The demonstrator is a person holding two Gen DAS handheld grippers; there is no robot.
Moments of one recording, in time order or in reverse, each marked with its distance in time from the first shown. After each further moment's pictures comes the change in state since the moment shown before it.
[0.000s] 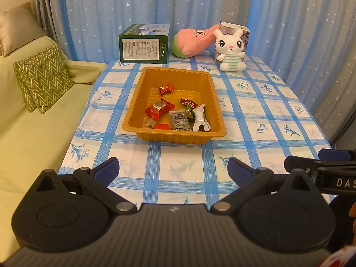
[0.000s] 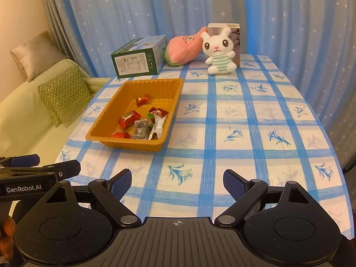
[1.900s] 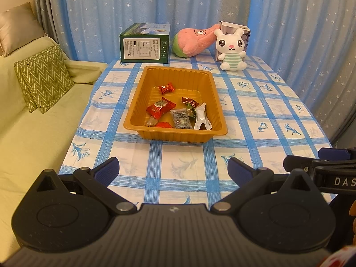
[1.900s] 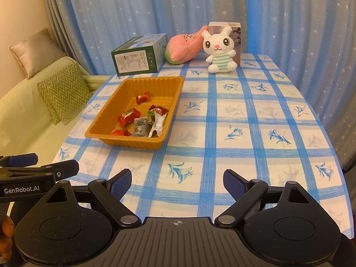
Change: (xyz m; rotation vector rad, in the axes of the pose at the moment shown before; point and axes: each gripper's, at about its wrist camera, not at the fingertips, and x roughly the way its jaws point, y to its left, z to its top) left arm 0.002 0.002 -0.004 0.002 0.000 0.000; right arm 0.002 0.002 -0.002 -0.006 0.003 0.000
